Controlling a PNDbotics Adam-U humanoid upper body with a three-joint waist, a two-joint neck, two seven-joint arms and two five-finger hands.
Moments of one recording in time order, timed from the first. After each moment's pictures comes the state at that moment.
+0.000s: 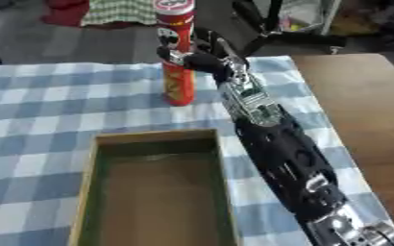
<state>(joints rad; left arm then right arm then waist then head) -0.08 0.38 0.22 -1.87 0.32 0.03 0.30 -1.02 -0.30 0.13 -1.10 -0.37 0.19 -0.18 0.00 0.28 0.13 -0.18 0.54</state>
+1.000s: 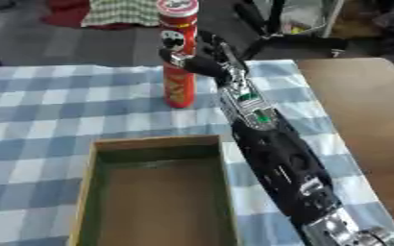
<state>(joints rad) -0.09 0.37 0.21 -1.88 0.31 0.03 0.28 -1.06 -0.30 0.10 -1.05 -0.34 0.16 -0.25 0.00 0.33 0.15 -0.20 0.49</state>
